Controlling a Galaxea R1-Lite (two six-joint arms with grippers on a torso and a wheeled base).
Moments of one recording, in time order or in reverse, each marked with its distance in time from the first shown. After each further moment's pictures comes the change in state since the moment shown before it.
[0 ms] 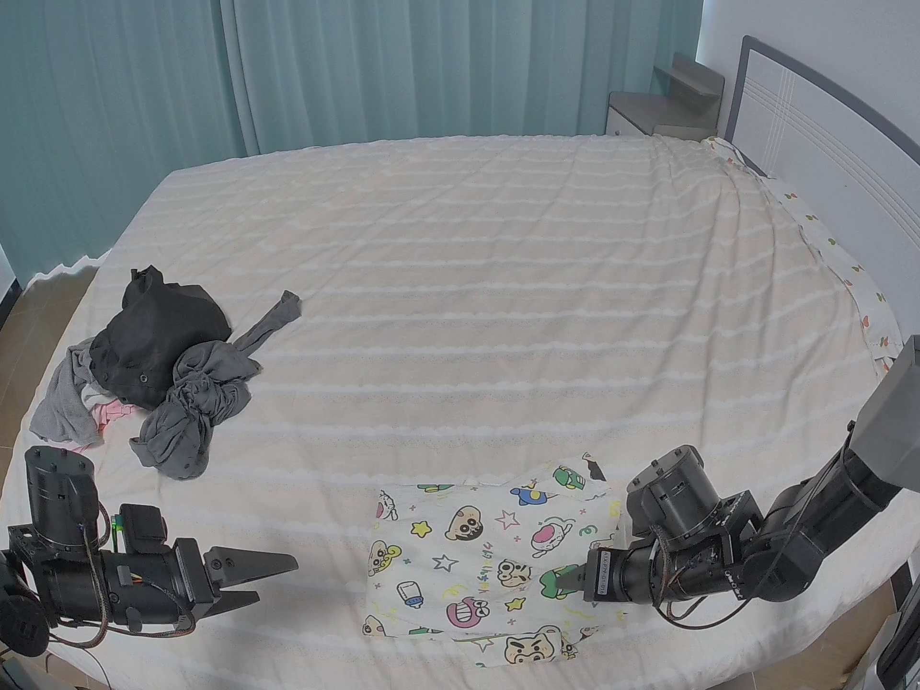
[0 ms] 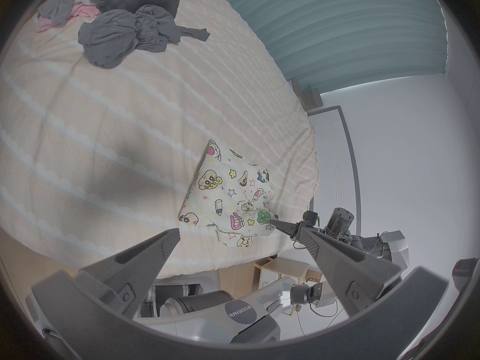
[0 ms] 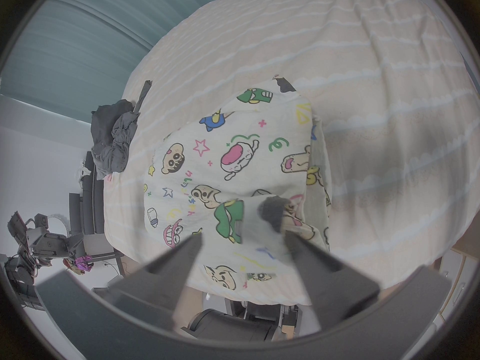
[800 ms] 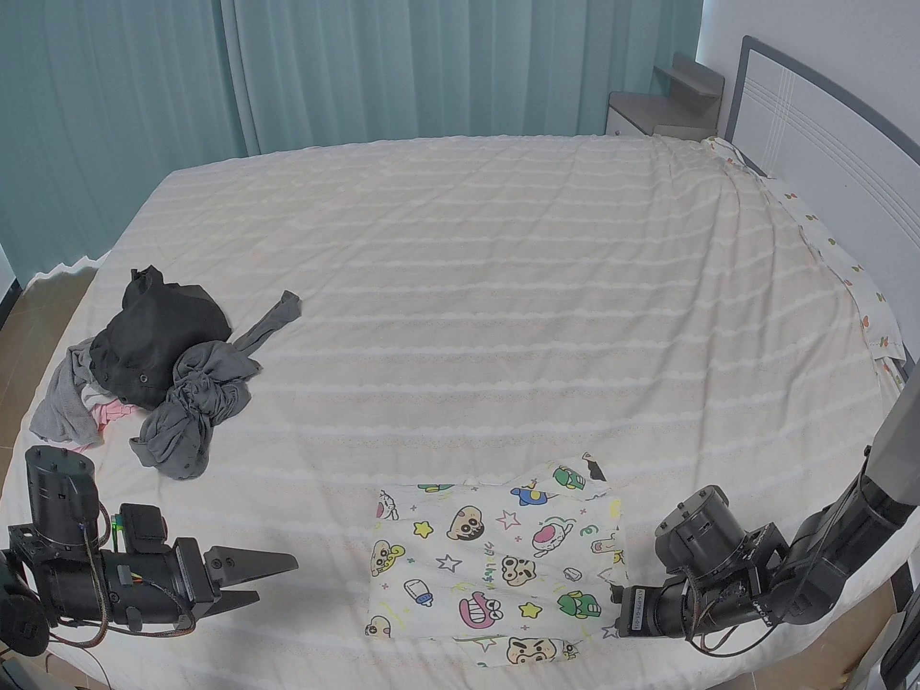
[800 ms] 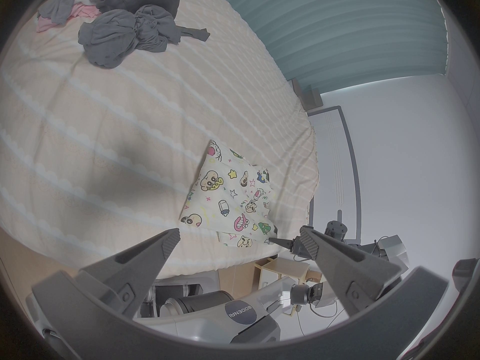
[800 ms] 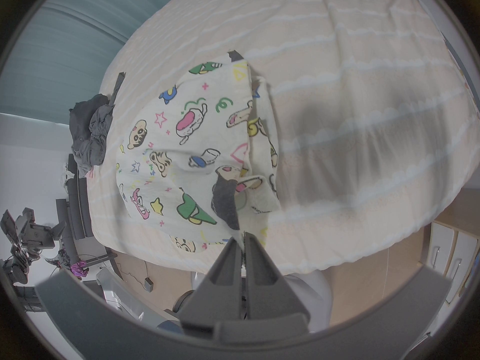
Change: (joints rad) left arm 0.000 0.001 -0.001 0.000 0.000 0.000; right arm -0.003 -0.043 0.167 0.005 -0.015 0.062
